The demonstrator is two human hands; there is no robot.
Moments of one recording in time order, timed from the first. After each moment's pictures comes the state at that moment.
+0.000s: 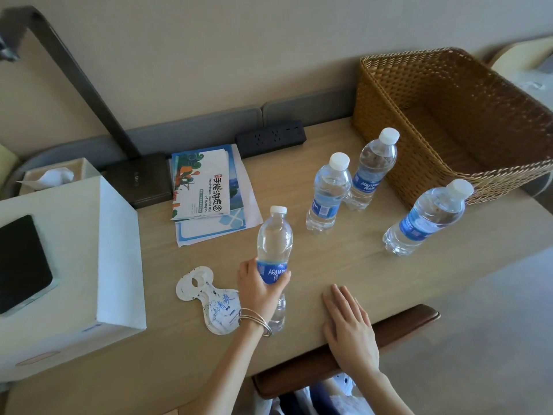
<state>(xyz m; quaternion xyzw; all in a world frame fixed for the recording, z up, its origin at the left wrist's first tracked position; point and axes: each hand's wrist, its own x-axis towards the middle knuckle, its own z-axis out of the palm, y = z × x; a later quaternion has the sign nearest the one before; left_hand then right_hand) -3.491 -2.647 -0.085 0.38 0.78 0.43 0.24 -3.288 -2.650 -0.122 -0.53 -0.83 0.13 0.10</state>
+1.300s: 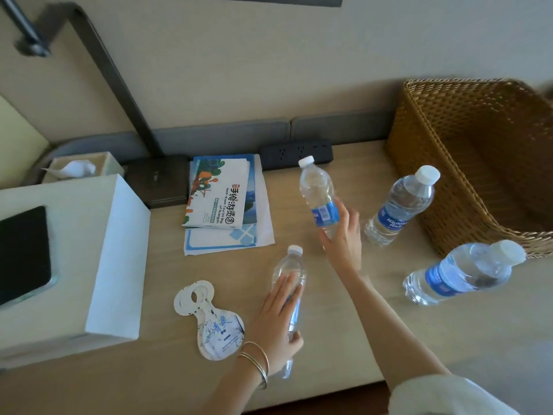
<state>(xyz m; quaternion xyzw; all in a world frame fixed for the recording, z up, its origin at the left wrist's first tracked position) -3.484 -2.647 -0.090 0.66 0.70 0.19 0.20 -3.398 -2.443 -0.073 -0.48 -0.81 0.17 0.31</state>
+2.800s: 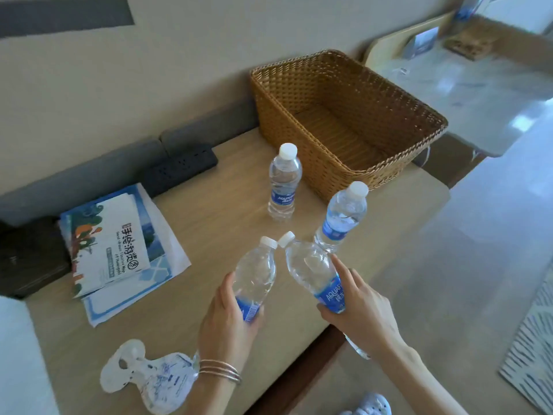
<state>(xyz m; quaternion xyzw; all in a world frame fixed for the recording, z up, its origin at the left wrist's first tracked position) -3.450 -2.620 -0.022 0.59 0.75 0.20 0.20 -3.234 -2.602 0.025 -0.69 -0.69 0.19 0.06</state>
